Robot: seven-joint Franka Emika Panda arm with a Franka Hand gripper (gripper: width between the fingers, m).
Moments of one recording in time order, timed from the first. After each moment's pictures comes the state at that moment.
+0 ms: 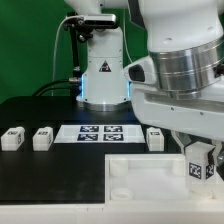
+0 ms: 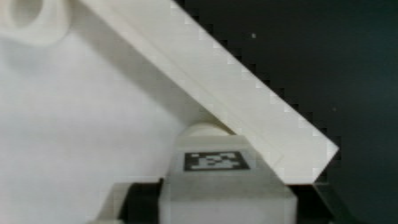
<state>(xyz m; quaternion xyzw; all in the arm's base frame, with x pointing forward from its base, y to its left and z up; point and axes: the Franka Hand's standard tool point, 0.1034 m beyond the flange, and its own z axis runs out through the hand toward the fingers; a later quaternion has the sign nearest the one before) 0.623 0.115 0.079 -0.86 0.48 0.09 0.10</state>
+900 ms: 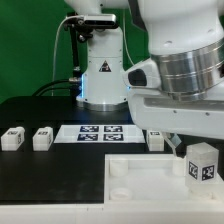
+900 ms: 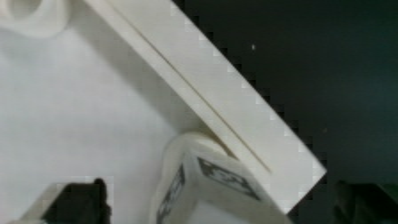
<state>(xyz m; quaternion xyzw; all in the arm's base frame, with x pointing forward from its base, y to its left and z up) 0.622 0.120 0.078 -0.94 0.32 0.08 0.11</state>
